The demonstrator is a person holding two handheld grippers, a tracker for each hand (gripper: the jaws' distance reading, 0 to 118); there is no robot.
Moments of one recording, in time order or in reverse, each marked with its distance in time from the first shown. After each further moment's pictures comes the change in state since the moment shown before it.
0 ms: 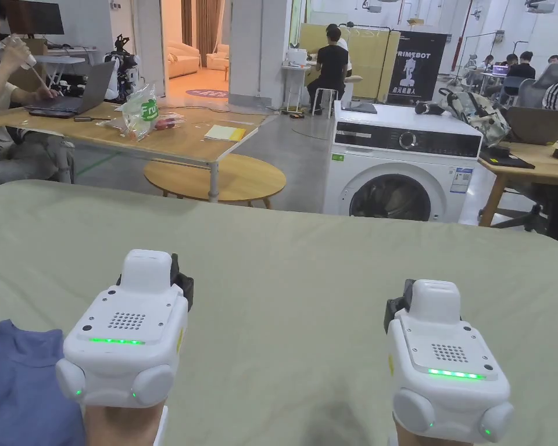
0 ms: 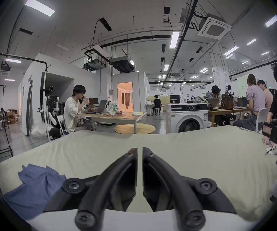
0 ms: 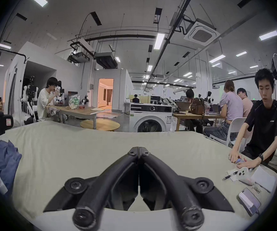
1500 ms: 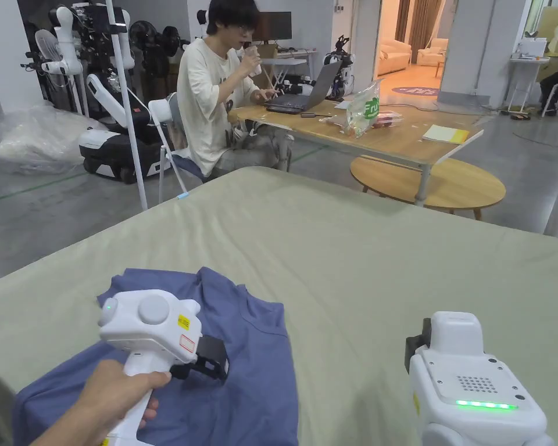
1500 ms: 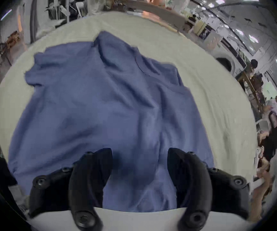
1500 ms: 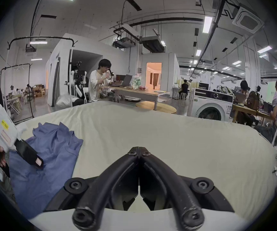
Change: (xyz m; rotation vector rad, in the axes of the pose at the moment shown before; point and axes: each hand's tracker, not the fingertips) left arm -0.293 -0.106 -0.003 -1.078 0.021 0.403; right arm -0.218 -0.028 0.023 -0.177 0.476 0.077
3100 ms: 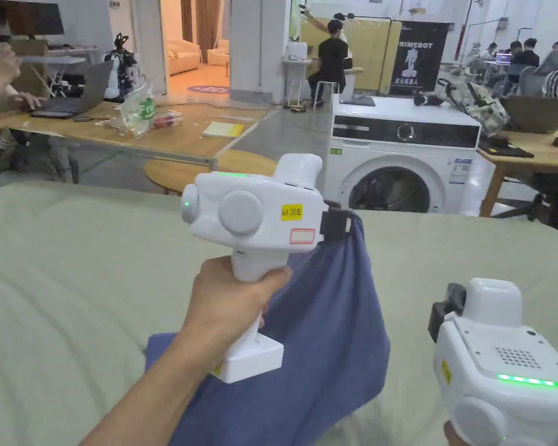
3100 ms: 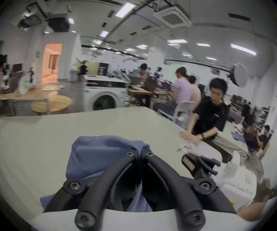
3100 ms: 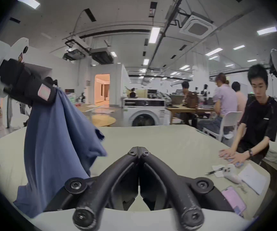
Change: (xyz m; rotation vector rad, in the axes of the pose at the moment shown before) left arm 0.493 -0.024 0.113 0.473 -0.706 -0.735; right arm 0.253 0.015 0.159 0.117 -0.524 -0.132
